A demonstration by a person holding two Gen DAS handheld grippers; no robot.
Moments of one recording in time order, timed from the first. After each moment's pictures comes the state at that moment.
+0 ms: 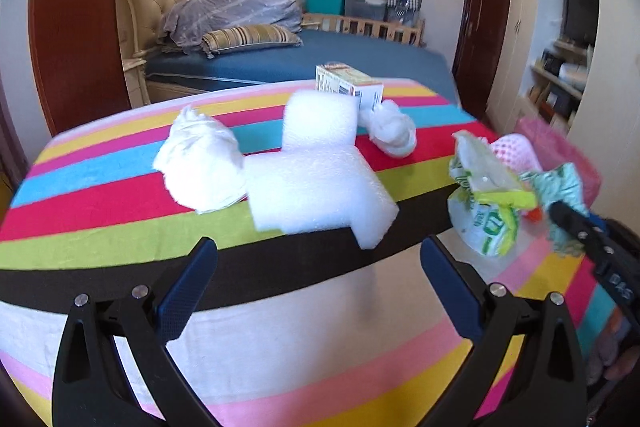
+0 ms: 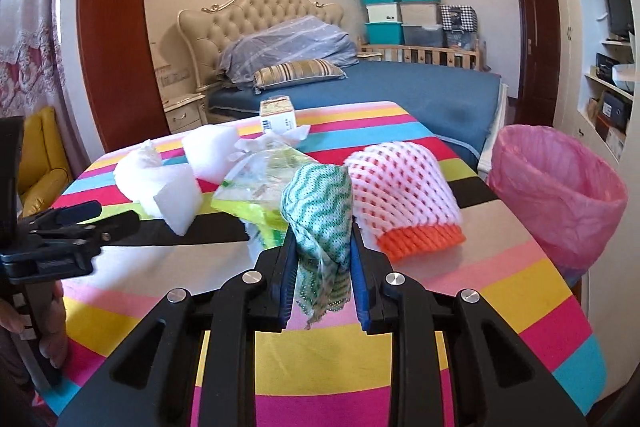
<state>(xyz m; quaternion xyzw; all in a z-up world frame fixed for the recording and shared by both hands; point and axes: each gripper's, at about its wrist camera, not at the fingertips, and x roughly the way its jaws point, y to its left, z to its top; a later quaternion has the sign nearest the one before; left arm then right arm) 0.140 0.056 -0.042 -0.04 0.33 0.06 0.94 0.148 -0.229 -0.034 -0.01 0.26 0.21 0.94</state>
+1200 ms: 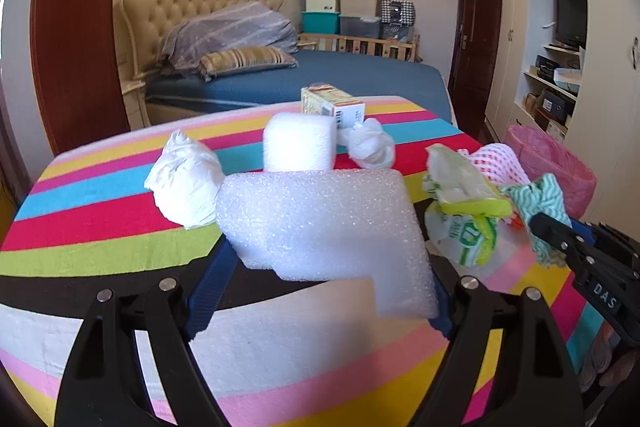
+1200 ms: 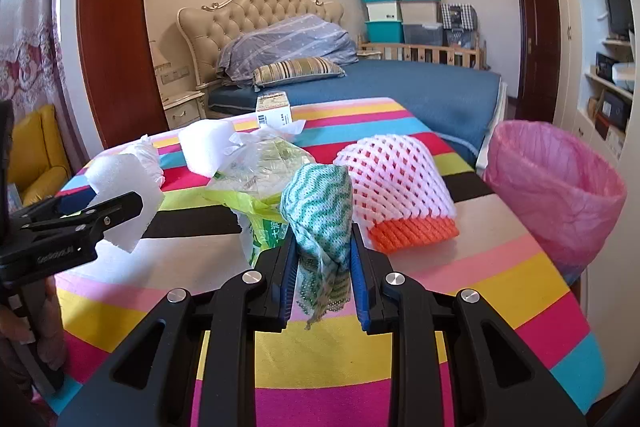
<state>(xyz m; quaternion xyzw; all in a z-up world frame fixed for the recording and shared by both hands) 0.122 0.034 -0.035 -0.02 0.28 0.05 0.96 0.147 -0.232 -0.041 -0.01 0.26 0.22 0.94</state>
